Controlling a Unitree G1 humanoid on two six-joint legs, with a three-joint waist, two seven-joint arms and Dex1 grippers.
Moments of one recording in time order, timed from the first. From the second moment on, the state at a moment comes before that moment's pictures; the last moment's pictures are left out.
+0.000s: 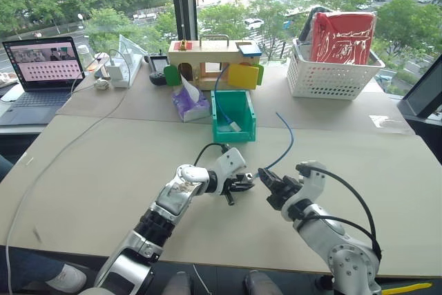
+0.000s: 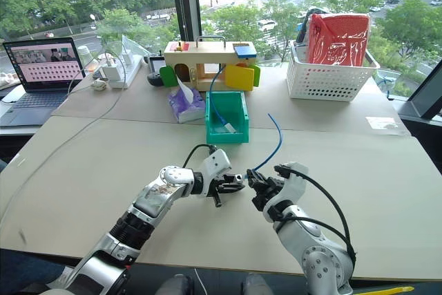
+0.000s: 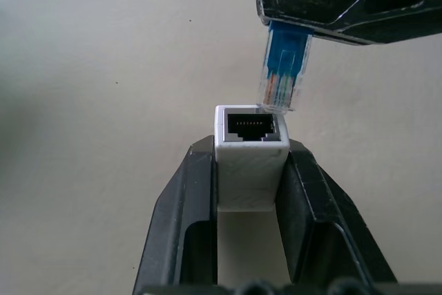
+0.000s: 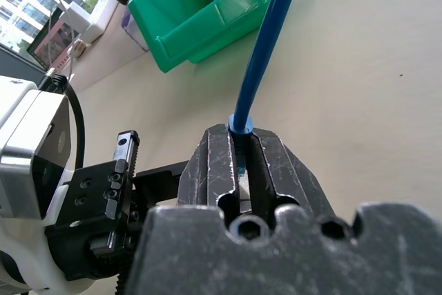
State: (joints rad) left arm -0.59 0.21 -0.38 0.15 -0.07 0.53 -0.84; right arm -0.03 -0.09 -0.09 -0.55 0.92 0.80 -0.15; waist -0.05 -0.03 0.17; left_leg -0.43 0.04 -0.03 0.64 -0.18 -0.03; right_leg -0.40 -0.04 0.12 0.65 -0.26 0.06
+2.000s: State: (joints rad) left arm -0.67 0.24 -0.40 -0.01 -0.08 0.93 -0.82; right arm -0.07 -0.13 0.05 -0.51 0.71 0.79 -0.05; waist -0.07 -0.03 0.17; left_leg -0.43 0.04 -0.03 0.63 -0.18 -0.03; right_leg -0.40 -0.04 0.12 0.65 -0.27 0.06
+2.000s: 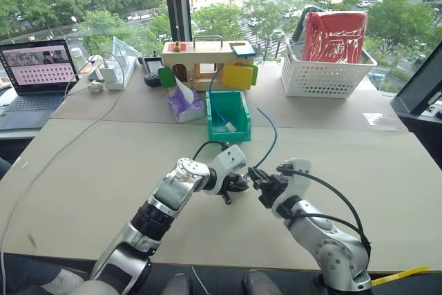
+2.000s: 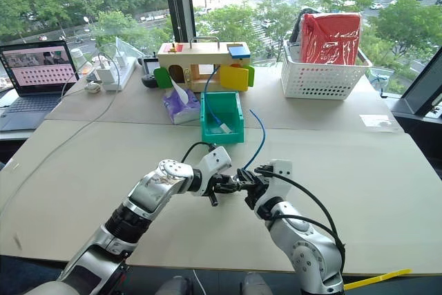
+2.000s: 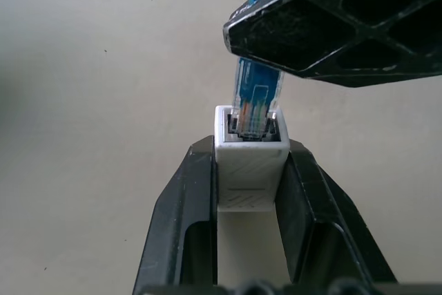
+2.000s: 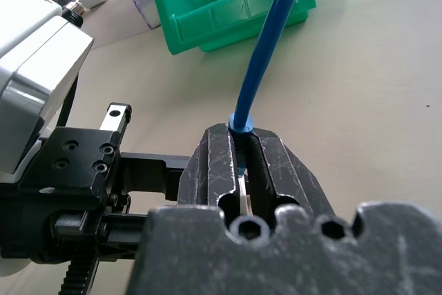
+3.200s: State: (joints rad) left arm -0.64 0.34 -0.48 -0.07 -0.13 0.94 -0.82; right arm -0.02 -0.13 0.00 -0.46 0.72 0.85 0.14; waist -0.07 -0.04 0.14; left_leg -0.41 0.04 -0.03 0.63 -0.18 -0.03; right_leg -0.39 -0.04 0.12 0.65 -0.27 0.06
